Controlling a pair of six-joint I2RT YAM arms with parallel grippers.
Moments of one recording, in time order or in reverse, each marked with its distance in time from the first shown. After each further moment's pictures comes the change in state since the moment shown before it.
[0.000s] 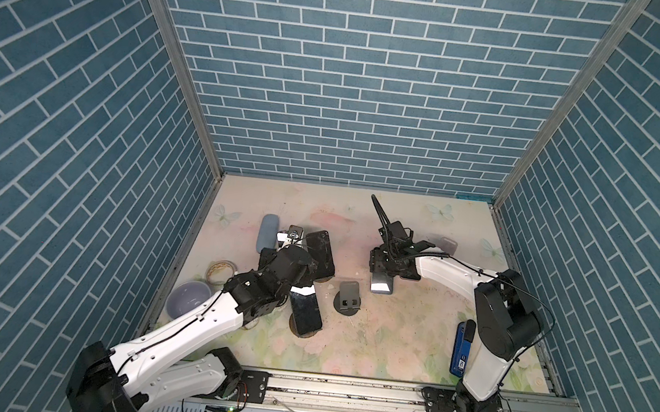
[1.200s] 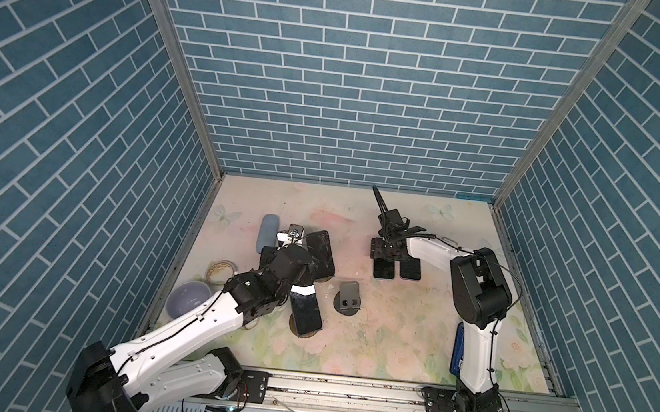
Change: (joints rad) left arm 0.000 0.000 0.000 0.028 -0.004 0.011; right arm -0.082 0.265 0.253 -0.018 0.027 -0.052
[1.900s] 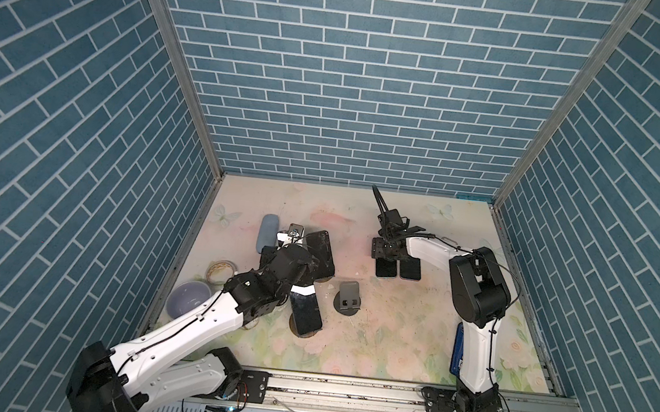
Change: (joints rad) left arm 0.000 0.000 0.000 0.008 0.000 0.000; right arm -0.001 0.007 0.003 0.000 0.044 0.002
